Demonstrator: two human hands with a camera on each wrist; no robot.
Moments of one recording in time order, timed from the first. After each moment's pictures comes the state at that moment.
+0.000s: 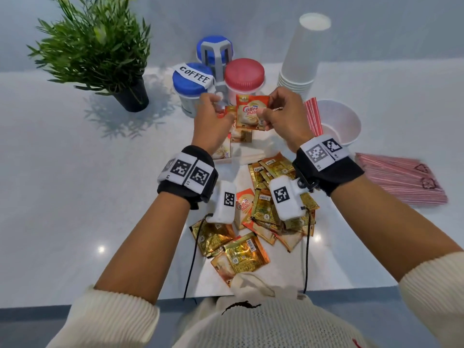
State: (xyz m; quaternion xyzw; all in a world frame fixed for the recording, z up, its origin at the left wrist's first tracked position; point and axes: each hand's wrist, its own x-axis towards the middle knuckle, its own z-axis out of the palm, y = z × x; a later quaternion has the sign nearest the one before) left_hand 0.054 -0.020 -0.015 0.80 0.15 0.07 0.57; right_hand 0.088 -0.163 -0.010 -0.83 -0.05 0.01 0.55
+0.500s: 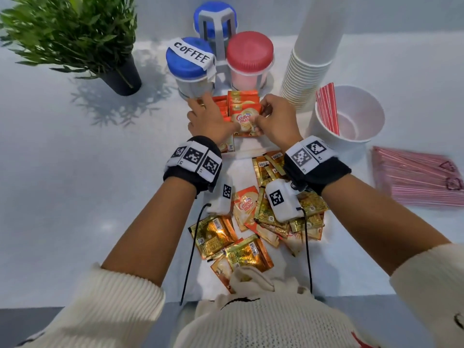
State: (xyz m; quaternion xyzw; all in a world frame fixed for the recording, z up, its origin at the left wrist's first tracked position) left_hand 0.077 -0.016 -0.047 0.91 0.23 -0.04 0.35; right_hand 0.102 -0.144 -0.053 -0.89 -0.06 0.05 0.45
